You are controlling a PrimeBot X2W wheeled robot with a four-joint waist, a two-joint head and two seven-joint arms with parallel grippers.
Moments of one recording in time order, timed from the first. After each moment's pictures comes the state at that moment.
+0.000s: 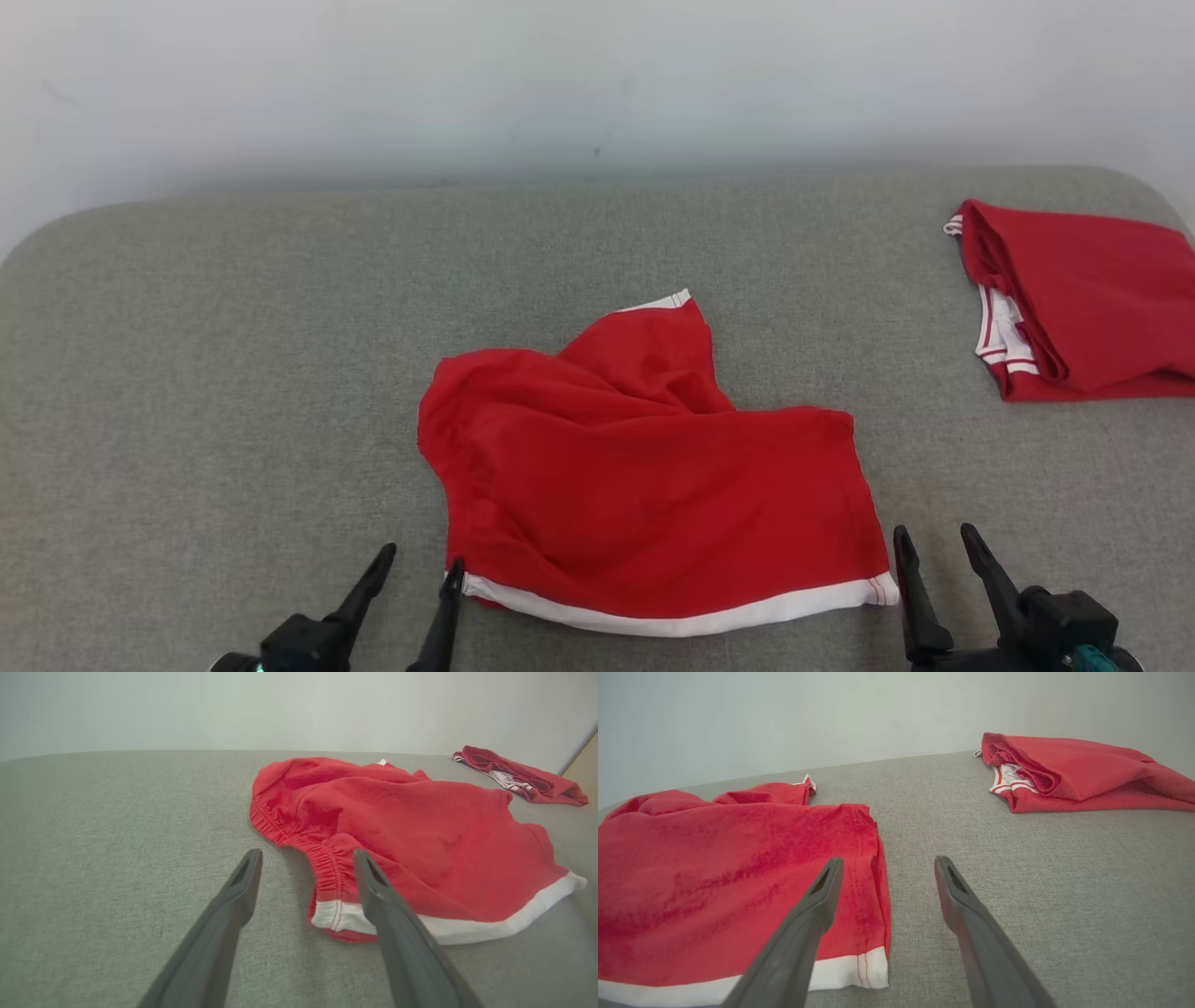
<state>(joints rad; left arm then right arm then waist) -0.05 0.14 -0.20 0.27 -0.21 -0.13 -0.26 -0.03 -0.11 0.04 0.35 0.22 0.13 -0.26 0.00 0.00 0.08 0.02</state>
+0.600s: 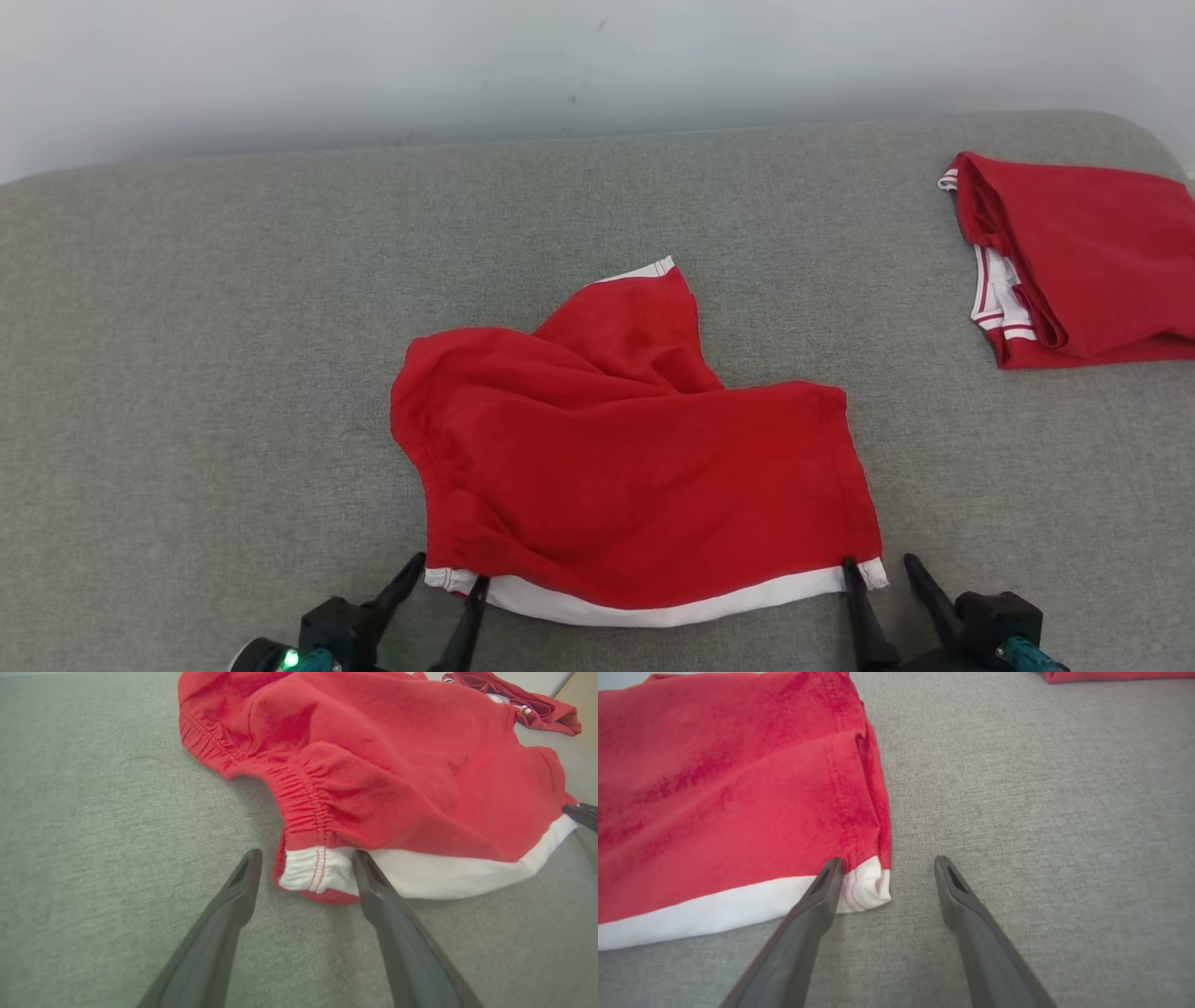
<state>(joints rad) -0.18 0.21 -0.40 0.46 -0.31 -0.13 -0.26 -0.14 -0.07 0.11 0.62 0.24 0.13 -0.27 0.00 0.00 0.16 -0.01</state>
